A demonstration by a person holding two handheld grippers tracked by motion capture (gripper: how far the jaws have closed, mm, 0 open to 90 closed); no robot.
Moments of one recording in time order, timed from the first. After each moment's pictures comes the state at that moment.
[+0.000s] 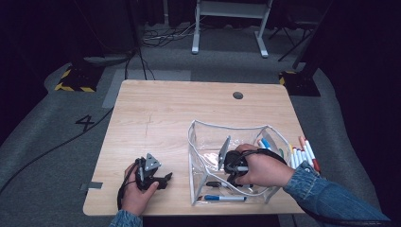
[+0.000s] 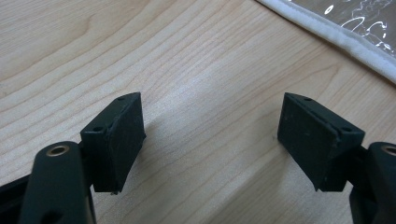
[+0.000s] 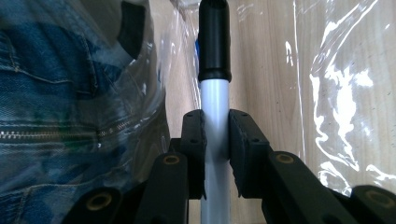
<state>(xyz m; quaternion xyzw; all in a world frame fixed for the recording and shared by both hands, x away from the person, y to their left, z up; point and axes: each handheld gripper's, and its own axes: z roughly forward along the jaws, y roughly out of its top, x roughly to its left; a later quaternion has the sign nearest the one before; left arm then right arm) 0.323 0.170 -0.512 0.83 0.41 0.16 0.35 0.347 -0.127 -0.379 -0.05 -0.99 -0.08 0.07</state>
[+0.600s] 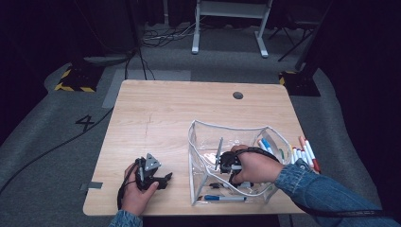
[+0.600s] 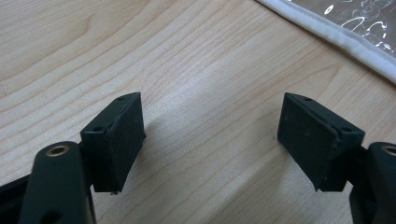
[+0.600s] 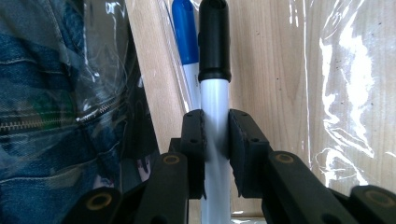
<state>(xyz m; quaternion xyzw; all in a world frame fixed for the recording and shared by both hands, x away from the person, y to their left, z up) 0.323 0.170 -0.512 0.83 0.41 0.16 0.35 0.361 -0.120 -0.405 -0.06 -0.99 -0.01 0.09</state>
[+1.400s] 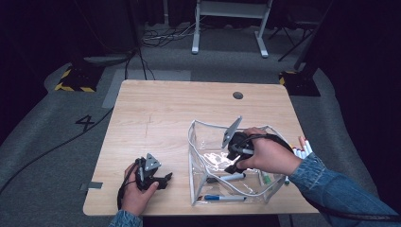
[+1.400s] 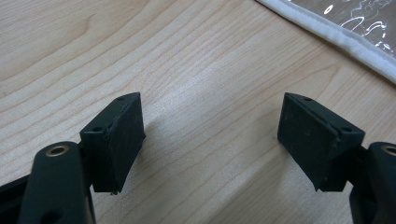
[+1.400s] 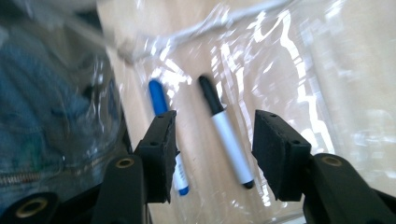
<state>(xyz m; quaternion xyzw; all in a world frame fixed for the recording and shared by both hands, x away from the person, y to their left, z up) 0.323 0.170 -0.512 0.83 0.41 0.16 0.35 0.372 -0.139 -0.338 -0.12 -0.98 -0.16 0.01</state>
